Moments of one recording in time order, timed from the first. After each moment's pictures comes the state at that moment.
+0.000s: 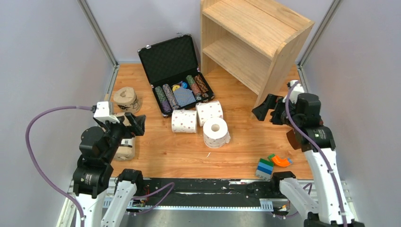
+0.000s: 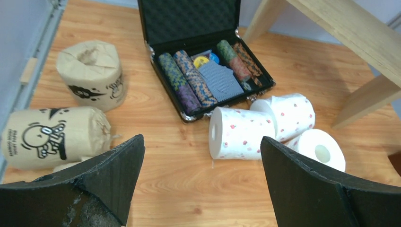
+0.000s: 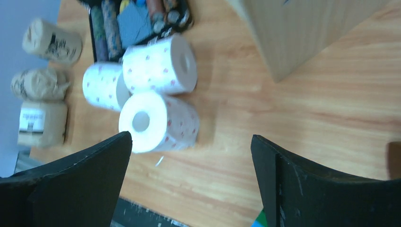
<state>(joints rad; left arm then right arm) -0.13 0.41 0.97 -0.73 0.00 -0.26 0.05 0.78 1.04 -0.72 -0.31 0.33</state>
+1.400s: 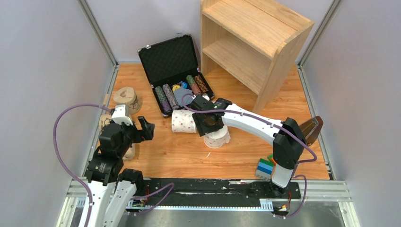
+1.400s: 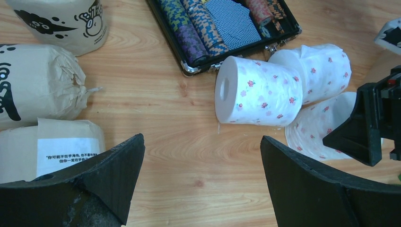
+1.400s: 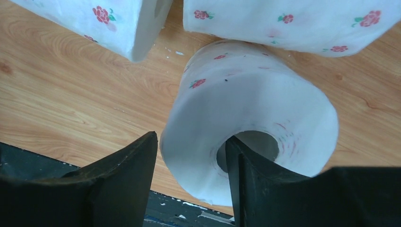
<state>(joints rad) -0.17 0.40 0.71 -0.70 0.02 -0.32 0.94 1.77 1.49 -0.92 0.18 0.50</state>
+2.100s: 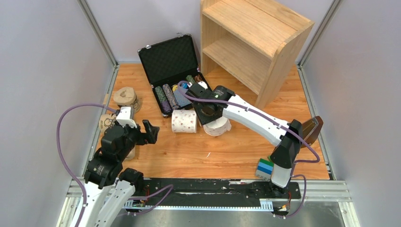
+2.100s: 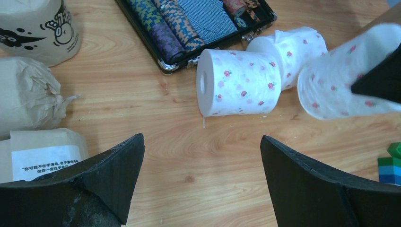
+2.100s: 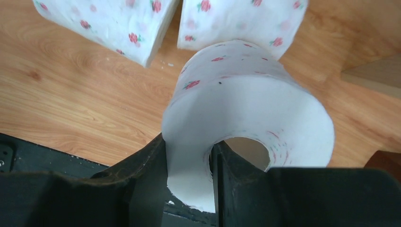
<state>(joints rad) -0.32 0.38 0.71 -0.70 -0.04 -0.32 0.97 1.81 1.80 -1.18 0.29 0.46</state>
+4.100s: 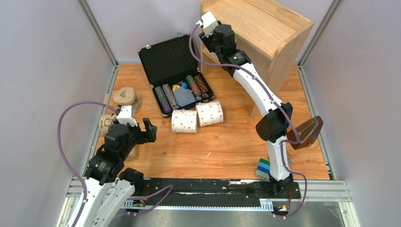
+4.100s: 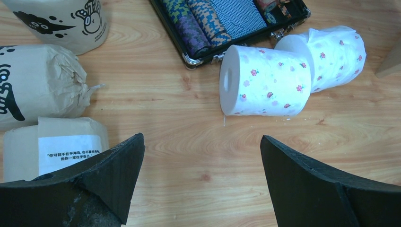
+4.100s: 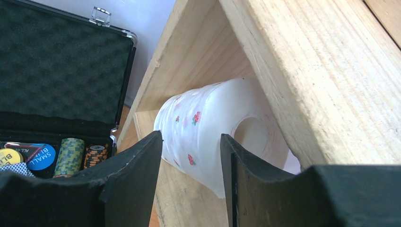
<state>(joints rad) -0.37 0.42 0.71 -0.72 -0.17 -0.33 0.54 2.16 2.35 -0.34 0.28 -0.43</state>
